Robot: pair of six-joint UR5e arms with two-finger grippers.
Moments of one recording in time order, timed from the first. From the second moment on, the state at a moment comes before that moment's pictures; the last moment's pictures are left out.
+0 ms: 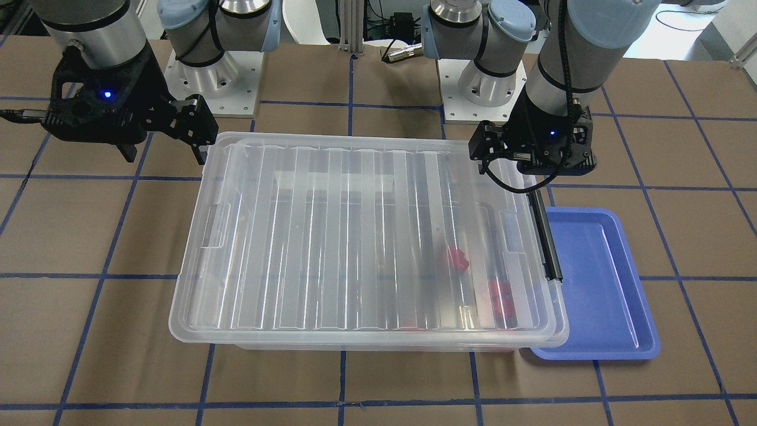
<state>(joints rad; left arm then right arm) -1.57 -1.63 -1.59 -1.58 1.61 0.02 1.59 -1.52 1.48 -1.57 -1.59 0.03</state>
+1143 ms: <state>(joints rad) -1.59 -1.57 -1.62 -1.59 1.61 0.01 1.57 -1.51 1.50 -1.57 -1.60 -0.03</state>
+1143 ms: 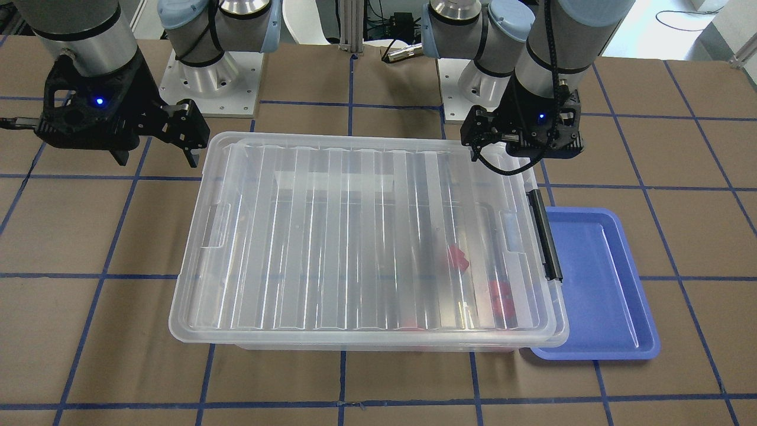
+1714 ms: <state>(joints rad) -1.60 -1.54 -1.60 -1.60 1.61 0.02 1.56 -1.42 1.68 -1.85 -1.60 -0.09</state>
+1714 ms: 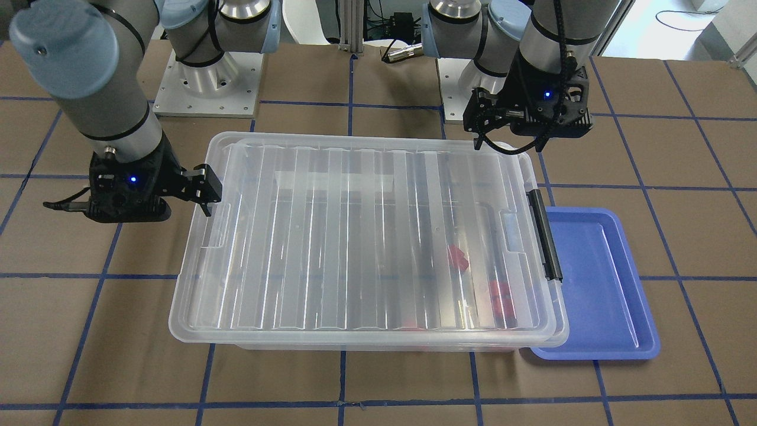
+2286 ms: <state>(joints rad) -1.59 -1.49 -1.62 -1.63 1.62 0.03 1.53 -1.39 1.76 -2.00 -1.60 -0.11</state>
